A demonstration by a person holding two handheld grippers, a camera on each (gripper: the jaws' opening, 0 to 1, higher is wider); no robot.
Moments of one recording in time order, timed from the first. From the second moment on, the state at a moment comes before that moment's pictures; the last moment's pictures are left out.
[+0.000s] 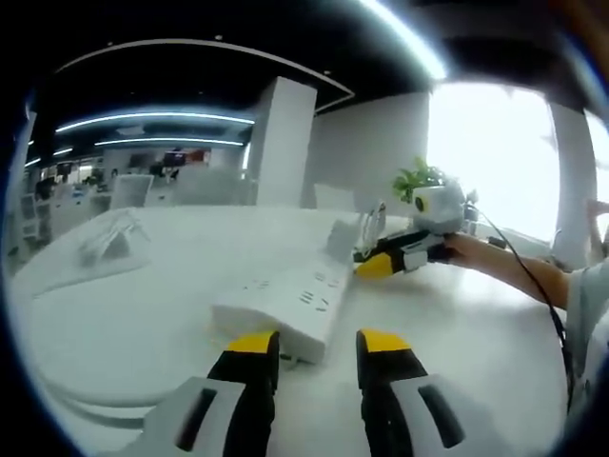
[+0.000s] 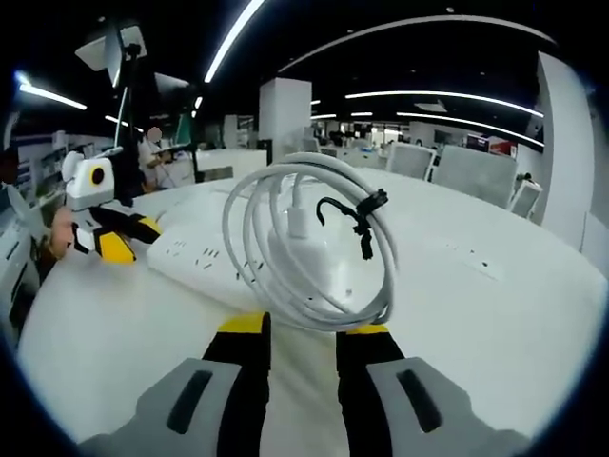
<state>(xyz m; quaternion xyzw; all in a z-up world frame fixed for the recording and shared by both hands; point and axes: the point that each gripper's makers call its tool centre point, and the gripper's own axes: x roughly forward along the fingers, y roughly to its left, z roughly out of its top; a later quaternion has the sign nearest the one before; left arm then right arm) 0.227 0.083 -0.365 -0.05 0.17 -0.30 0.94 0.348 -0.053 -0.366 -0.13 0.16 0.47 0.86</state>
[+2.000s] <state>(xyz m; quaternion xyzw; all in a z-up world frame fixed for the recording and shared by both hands) 0.236 0.099 -0.366 0.00 0.19 -0.33 0.93 0.314 -0.065 -0.365 -0.10 0.19 0.40 0.89</state>
